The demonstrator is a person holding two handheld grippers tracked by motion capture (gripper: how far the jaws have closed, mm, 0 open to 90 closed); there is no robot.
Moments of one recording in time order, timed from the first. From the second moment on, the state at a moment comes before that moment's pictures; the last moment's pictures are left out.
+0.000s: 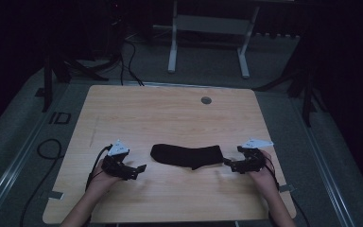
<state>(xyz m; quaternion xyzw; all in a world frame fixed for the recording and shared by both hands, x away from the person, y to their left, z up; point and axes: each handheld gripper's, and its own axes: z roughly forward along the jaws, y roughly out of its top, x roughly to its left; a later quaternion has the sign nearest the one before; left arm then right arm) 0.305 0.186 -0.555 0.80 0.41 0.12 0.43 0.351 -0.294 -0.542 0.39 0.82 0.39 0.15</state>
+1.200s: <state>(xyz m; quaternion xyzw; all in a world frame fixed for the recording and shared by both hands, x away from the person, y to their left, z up) 0.247 0.257 -0.565 0.75 0.47 0.15 0.44 0.300 -0.369 -0.556 0.47 0.77 0.40 0.17</state>
